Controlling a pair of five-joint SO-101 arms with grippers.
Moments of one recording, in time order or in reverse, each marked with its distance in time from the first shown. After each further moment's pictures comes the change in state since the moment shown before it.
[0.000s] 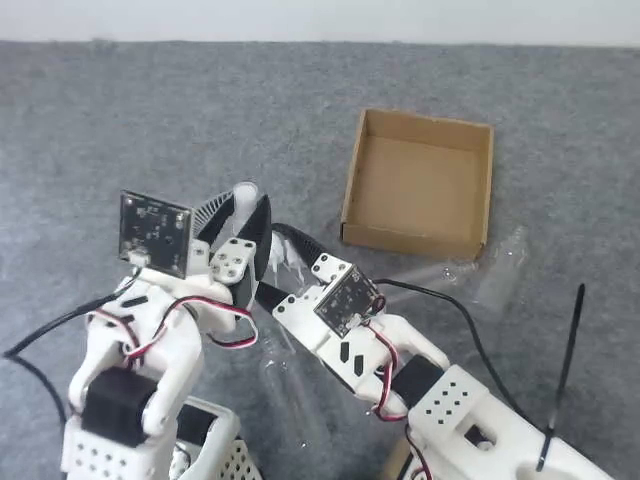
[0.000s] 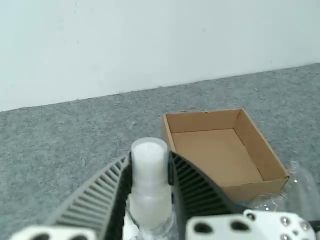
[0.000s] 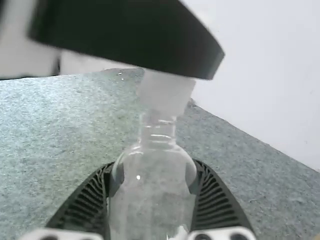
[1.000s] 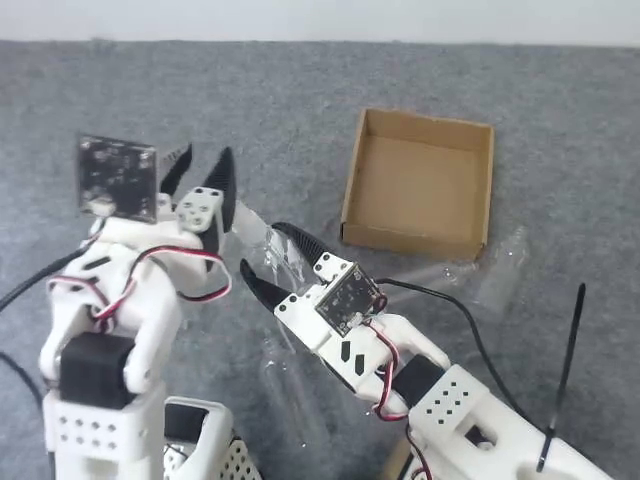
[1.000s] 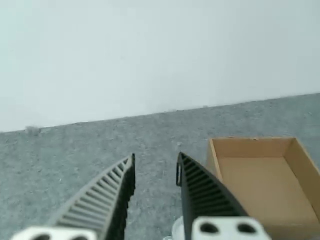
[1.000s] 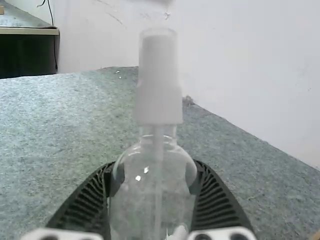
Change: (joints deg) left arm -10.2 13.8 -15.0 0.0 -4.2; right arm 0.3 0.0 0.3 0.0 0.0
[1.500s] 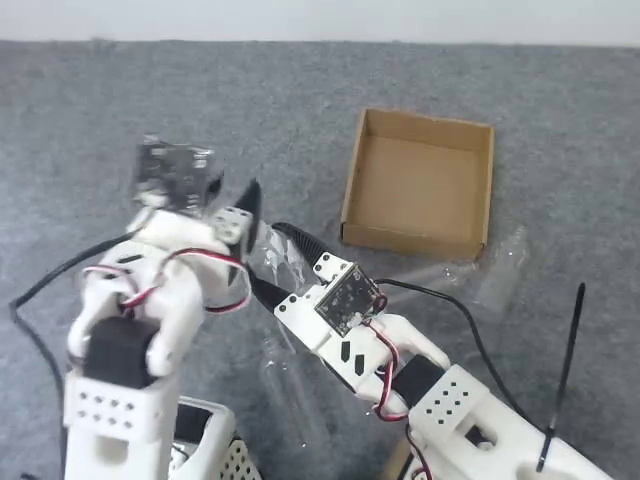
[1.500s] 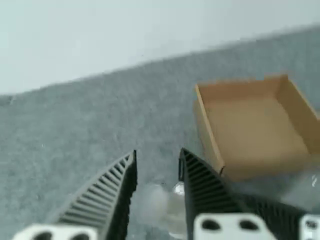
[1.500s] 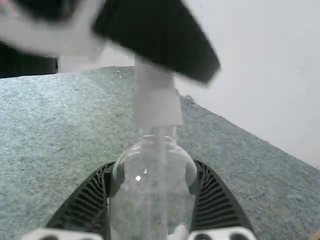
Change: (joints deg) left arm 4.2 1.4 5.2 4.2 -3.4; right arm 0.0 0.0 0.0 0.0 0.0
